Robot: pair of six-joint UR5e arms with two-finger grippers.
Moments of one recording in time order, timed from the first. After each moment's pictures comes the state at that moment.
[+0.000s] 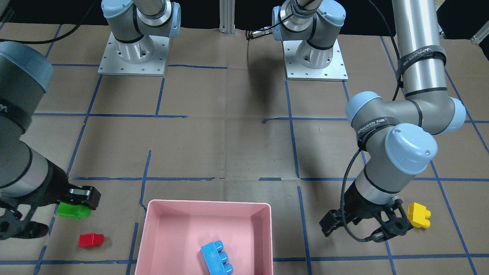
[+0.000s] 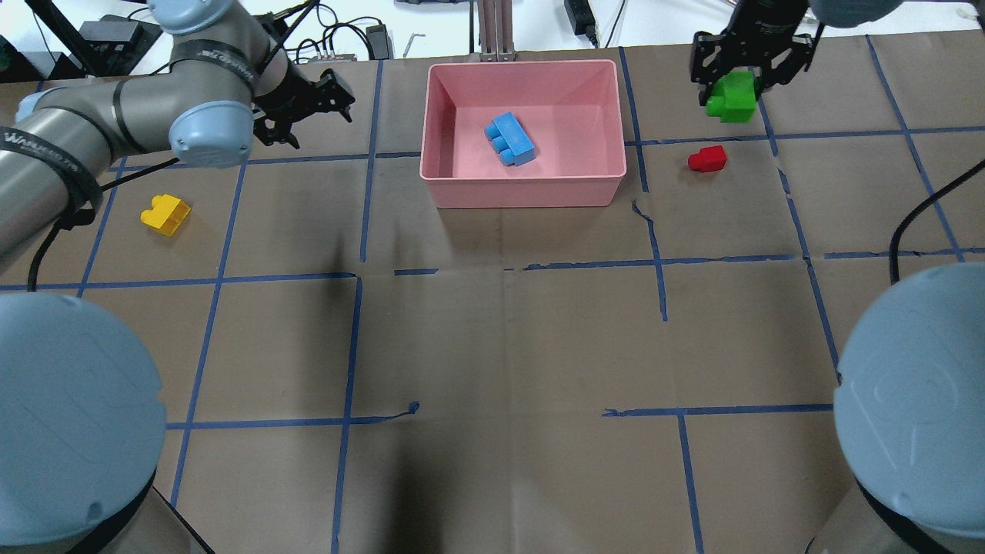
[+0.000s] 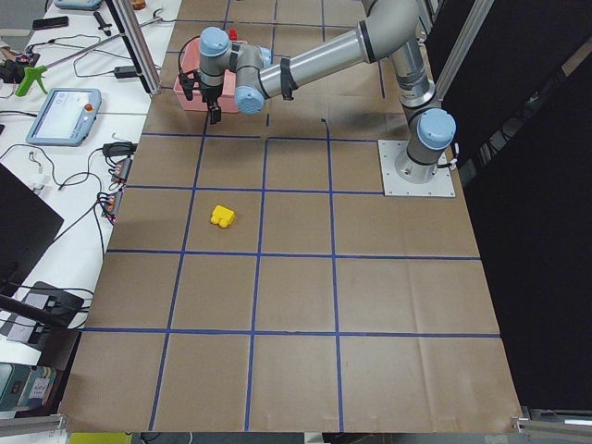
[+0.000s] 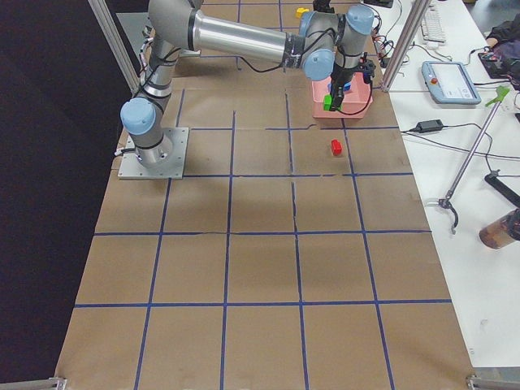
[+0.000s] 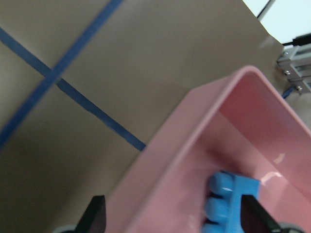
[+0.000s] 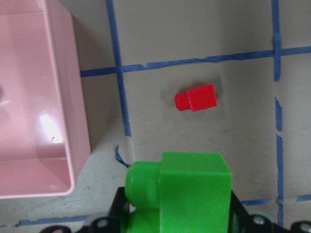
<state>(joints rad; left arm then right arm) -1.42 -2.06 -1.55 -0.89 1.49 -0.11 1.52 -1.03 1.15 -1.69 -1.56 0.03</state>
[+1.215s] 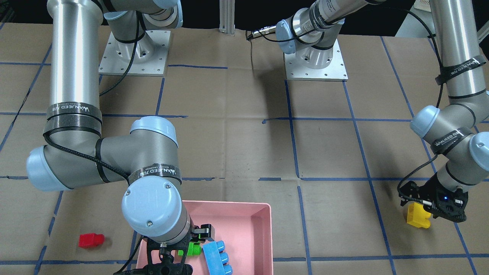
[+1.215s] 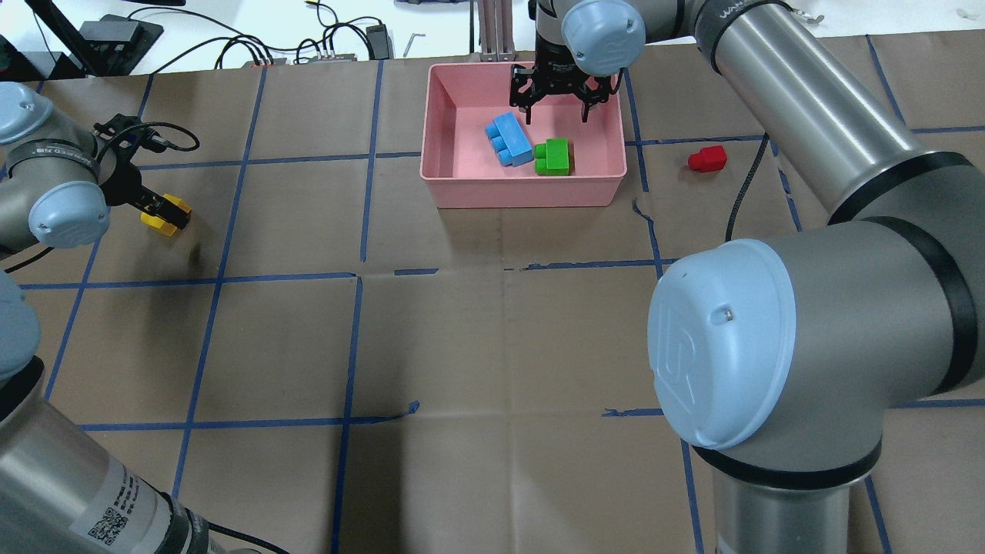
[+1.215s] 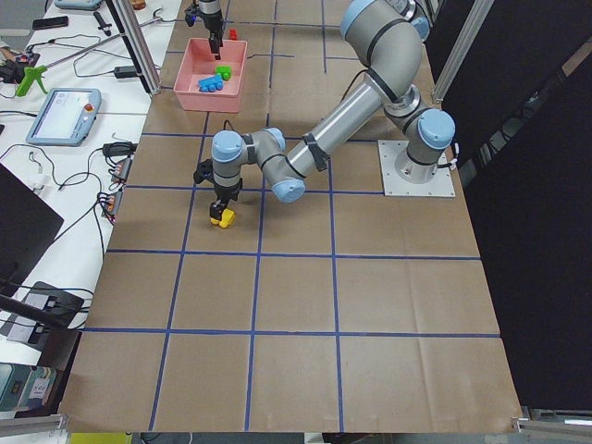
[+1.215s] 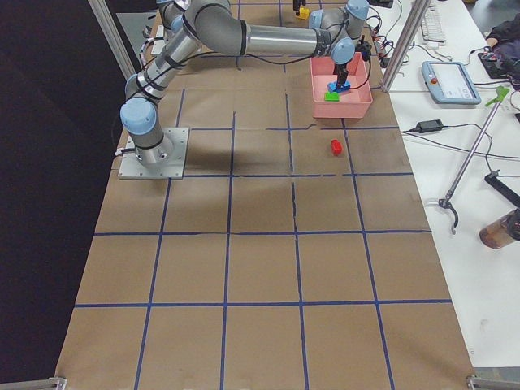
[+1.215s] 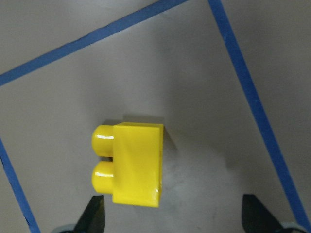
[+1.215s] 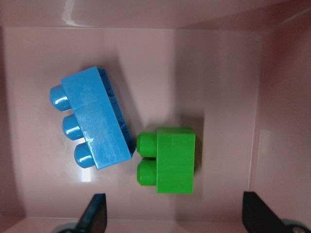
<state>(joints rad) -1.06 -2.15 -1.66 -0.73 1.54 0.99 1.76 -0.77 0.94 -1.76 -1.56 0.20</state>
